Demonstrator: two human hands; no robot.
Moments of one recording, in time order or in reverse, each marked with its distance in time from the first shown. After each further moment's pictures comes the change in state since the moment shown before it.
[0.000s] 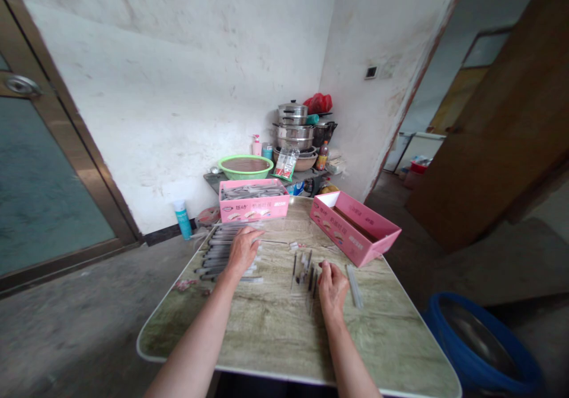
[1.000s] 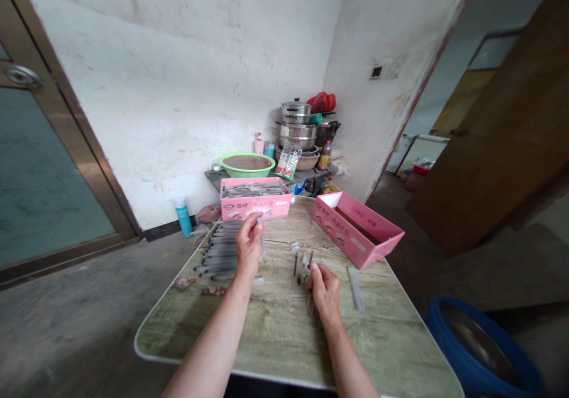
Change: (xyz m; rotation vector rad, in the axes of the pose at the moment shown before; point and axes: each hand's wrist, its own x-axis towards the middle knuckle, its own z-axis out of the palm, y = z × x) left_hand 0.007 0.044 0.018 -0.726 0.452 -0.252; right_hand -0.010 -0.022 0.002 0.108 -0.247 -0.124
